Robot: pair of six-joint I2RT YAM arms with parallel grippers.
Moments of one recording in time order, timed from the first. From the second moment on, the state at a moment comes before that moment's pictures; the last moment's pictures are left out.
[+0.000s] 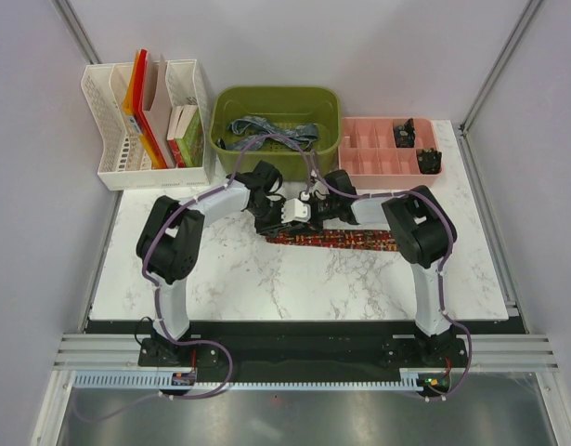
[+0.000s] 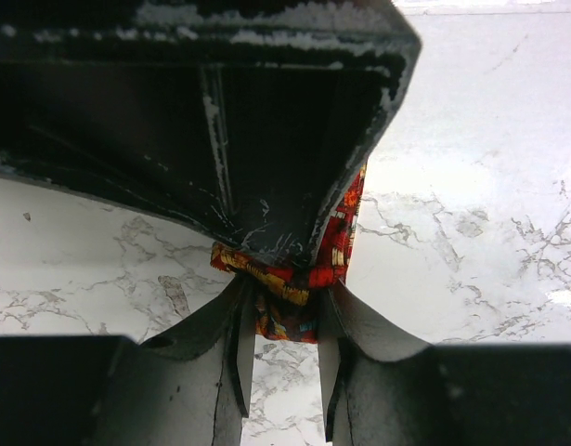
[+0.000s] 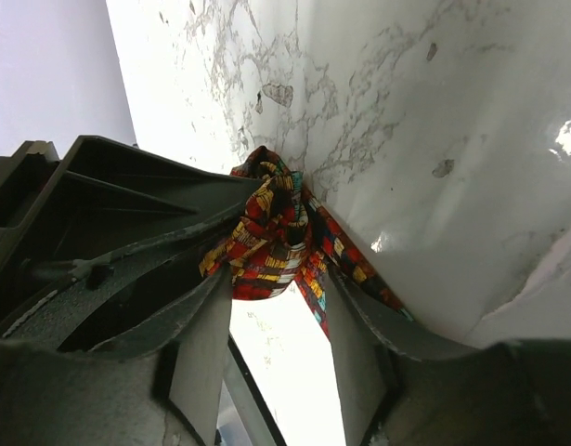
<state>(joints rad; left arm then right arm) -0.52 1.98 1.38 -0.70 0.41 1.02 0.46 2.13 1.20 0.16 -0.82 0.77</state>
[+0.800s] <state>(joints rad) -0.52 1.97 1.38 -0.70 0.41 1.02 0.49 2.11 1.15 0.27 -0.78 0.92</state>
